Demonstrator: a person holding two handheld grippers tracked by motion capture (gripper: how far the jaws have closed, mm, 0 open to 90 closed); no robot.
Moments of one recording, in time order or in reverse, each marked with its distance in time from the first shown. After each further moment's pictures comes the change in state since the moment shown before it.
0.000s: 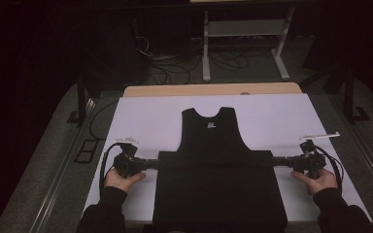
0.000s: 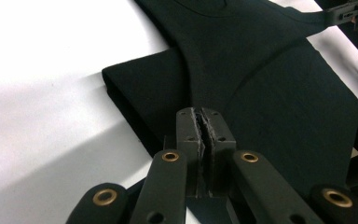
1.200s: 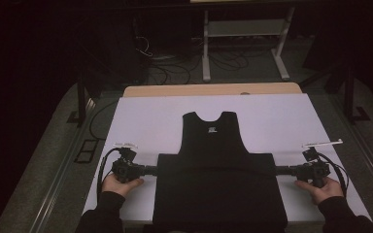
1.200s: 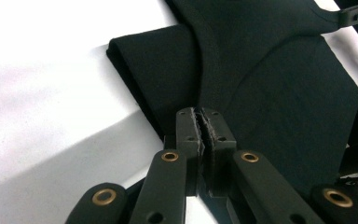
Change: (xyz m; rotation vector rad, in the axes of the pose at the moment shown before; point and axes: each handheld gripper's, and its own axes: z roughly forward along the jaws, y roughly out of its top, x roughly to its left) left arm 0.000 -0.013 -0.002 0.056 0.000 -0.052; right arm 0.006 -0.019 -0.007 0.055 0.008 0.052
